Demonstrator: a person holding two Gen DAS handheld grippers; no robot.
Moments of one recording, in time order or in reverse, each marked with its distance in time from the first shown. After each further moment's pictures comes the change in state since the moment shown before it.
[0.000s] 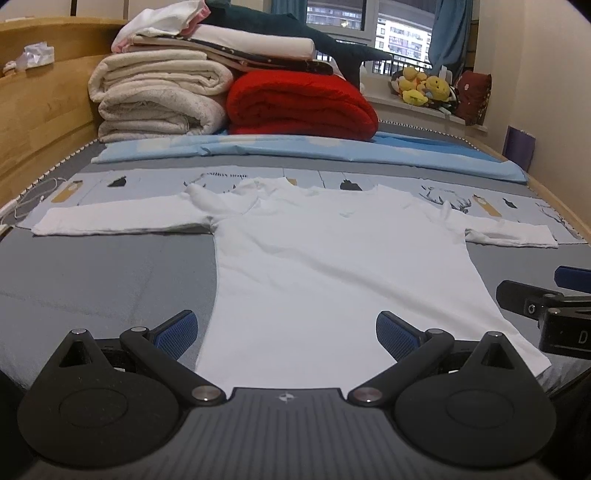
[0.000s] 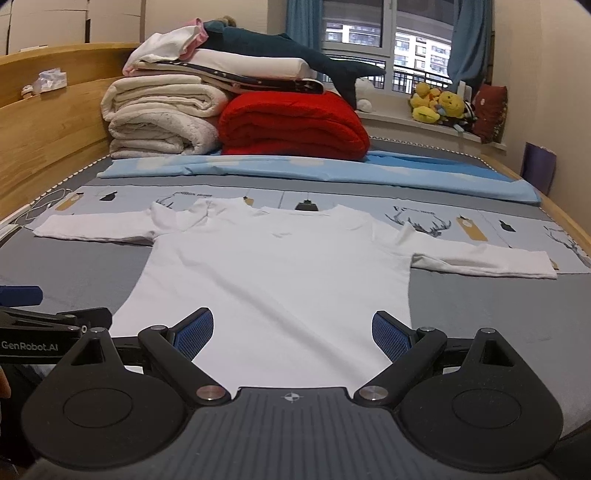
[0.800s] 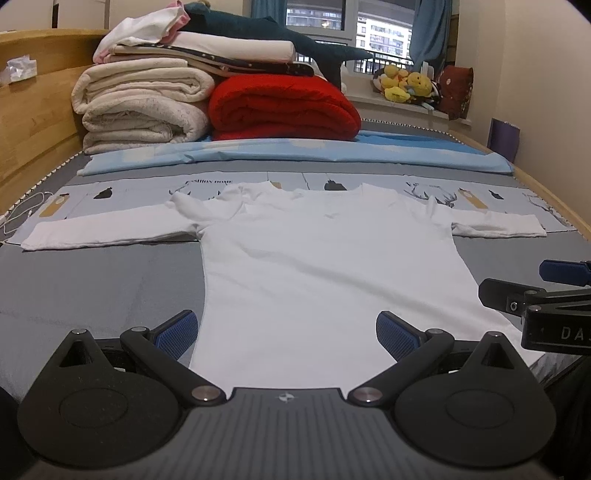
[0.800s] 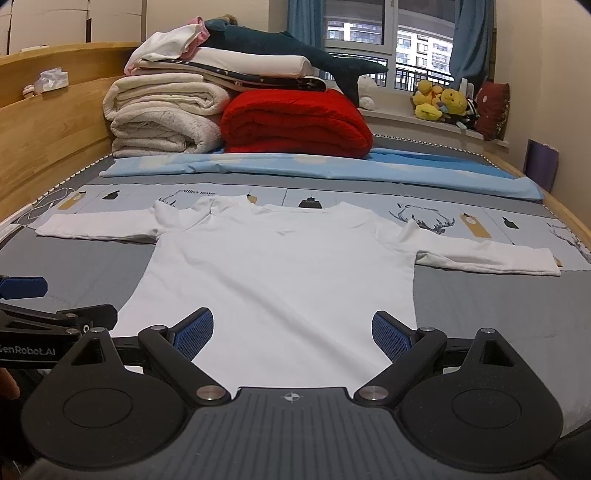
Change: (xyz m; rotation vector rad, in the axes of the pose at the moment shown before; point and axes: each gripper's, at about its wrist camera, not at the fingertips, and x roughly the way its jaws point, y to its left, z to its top) left arm 0.000 -0.004 0.004 0.047 0.000 -0.040; right arm 0.004 0.001 -0.003 0.007 0.008 0.006
